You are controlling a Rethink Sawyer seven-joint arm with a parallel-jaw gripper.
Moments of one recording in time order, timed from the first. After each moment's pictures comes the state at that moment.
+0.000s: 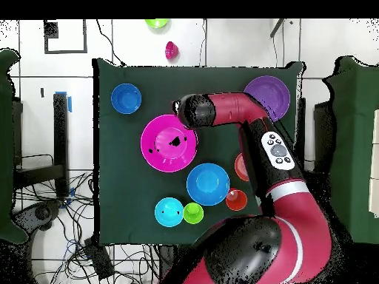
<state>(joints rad) -0.56 -0.33 0.59 1.27 -0.59 0.63 1.61</state>
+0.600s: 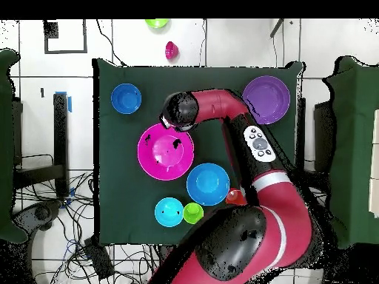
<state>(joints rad) -0.50 -0.27 0.65 1.20 -0.62 0.90 1.27</state>
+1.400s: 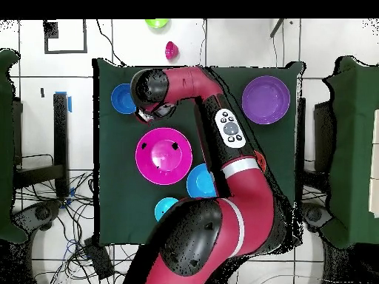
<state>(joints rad) -0.39 -0.25 0.70 1.03 -0.55 1.17 1.07</state>
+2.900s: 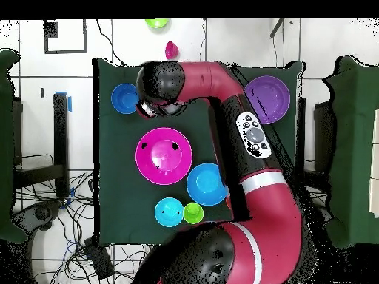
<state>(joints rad) -0.42 -0.44 0.62 1.17 -0.38 1.09 1.13</state>
